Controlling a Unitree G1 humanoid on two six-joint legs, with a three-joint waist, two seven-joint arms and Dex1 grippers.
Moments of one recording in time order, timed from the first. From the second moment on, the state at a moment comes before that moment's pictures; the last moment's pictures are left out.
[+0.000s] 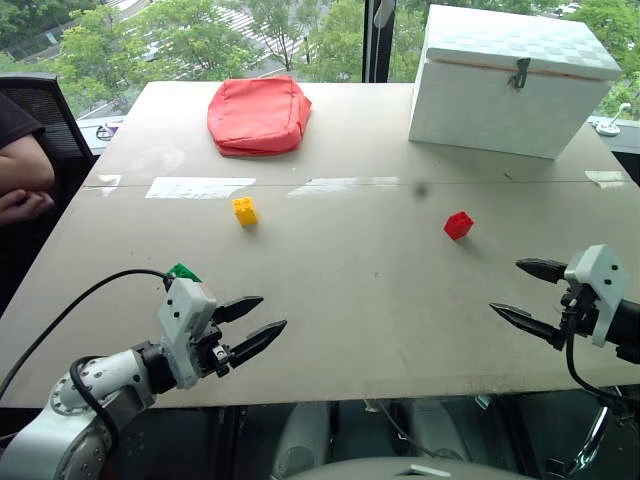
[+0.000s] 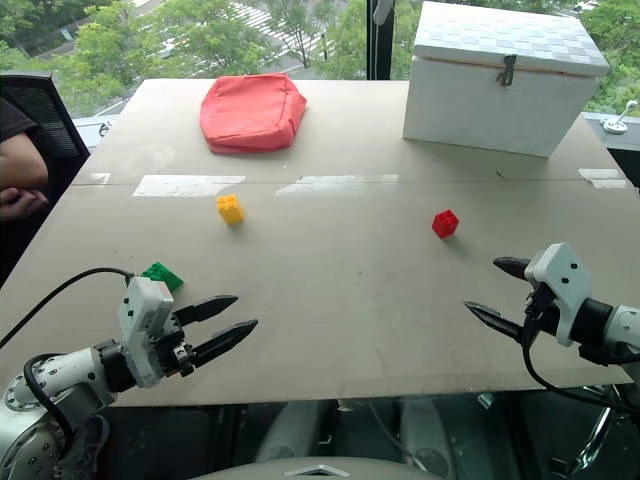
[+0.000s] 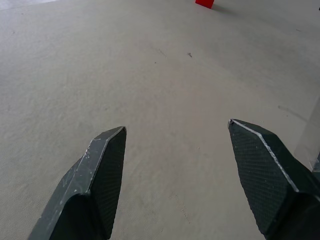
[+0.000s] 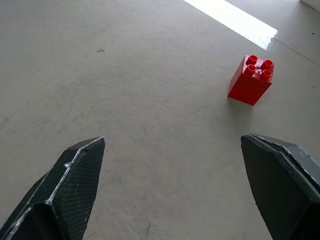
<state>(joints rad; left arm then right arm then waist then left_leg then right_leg) 0.40 0.71 0.37 -0.65 -0.69 0.56 -0.79 0.21 -0.84 -0.39 -0.54 0.51 0.52 0.89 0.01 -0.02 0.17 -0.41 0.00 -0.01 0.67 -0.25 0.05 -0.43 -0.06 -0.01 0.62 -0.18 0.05</state>
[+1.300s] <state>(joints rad) 0.20 0.71 0.18 -0.81 -0.74 0.58 -0.70 -0.84 -0.66 0.25 0.24 0.27 0.94 0.84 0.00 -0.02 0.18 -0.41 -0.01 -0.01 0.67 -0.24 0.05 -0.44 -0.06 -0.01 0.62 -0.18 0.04</state>
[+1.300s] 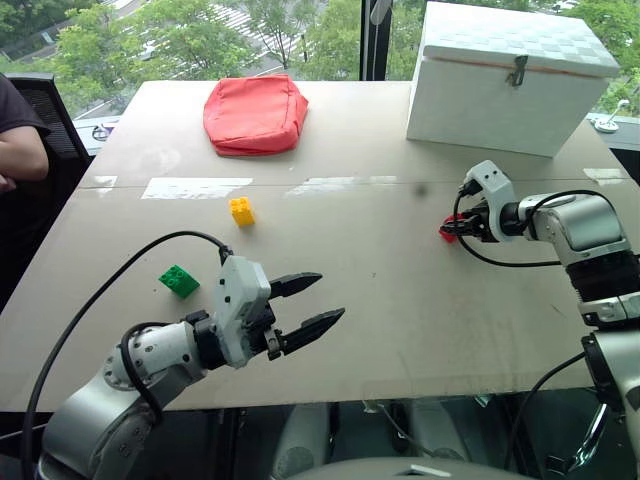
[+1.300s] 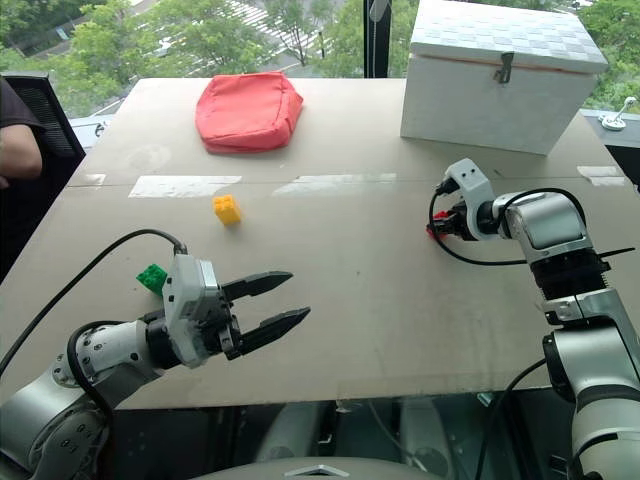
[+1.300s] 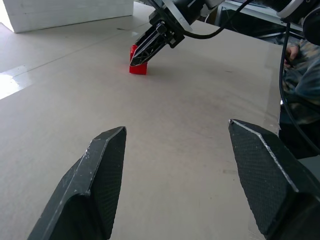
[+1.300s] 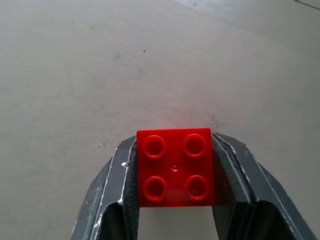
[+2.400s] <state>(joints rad) 0.45 0.74 0.39 -0.85 -0.78 0.54 -0.73 -1.08 -0.39 0.49 0.79 -0.05 0.11 1.36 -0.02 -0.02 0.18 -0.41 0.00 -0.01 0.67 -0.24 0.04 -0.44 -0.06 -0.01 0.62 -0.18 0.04</state>
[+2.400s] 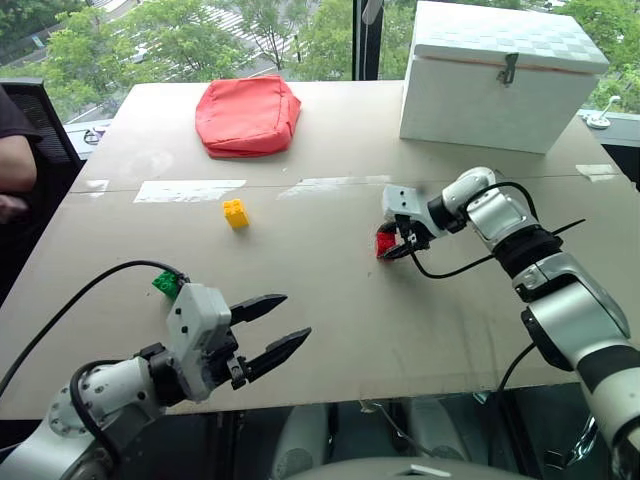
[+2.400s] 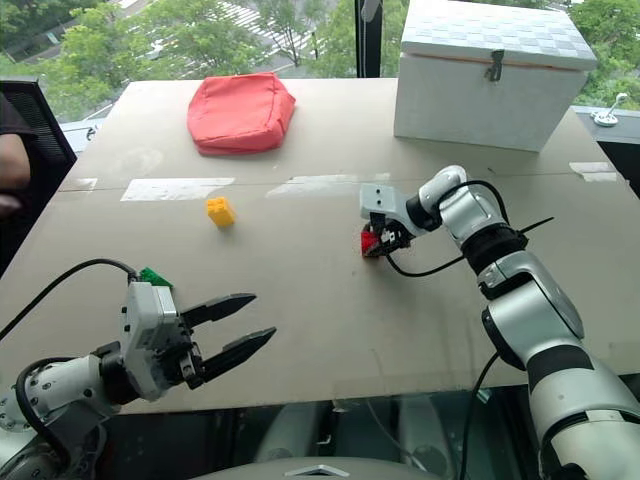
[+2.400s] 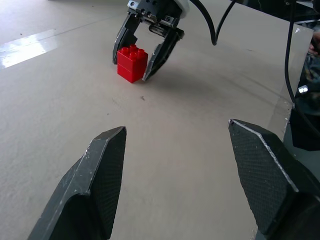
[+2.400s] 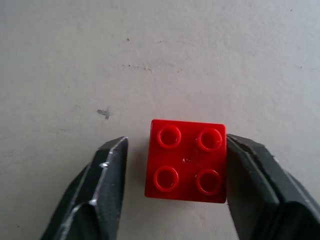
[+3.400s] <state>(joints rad) -0.02 1.18 0.31 0.00 -0.44 0.61 -0.94 -0.35 -0.70 0.00 -0.60 0.51 0.52 1.12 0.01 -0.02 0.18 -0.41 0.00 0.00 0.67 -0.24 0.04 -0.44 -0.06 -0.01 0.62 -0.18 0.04</state>
